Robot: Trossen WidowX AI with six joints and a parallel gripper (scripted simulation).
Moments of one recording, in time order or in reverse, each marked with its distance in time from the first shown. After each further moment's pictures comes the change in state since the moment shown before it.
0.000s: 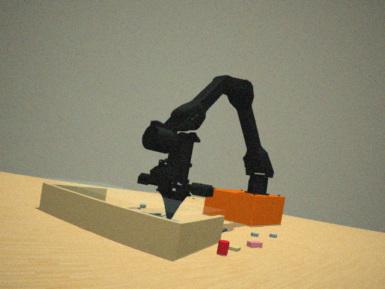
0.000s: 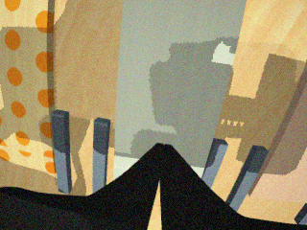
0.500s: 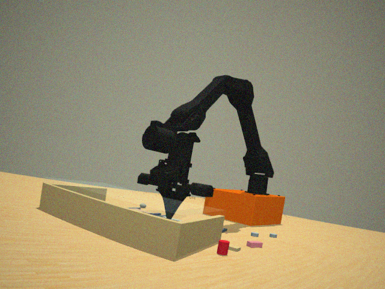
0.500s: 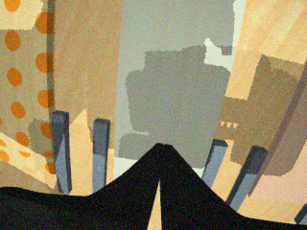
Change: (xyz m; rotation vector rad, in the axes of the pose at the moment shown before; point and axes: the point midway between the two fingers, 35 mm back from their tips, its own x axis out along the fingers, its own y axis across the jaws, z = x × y) arm 0.000 0.000 0.000 0.000 -0.001 0.000
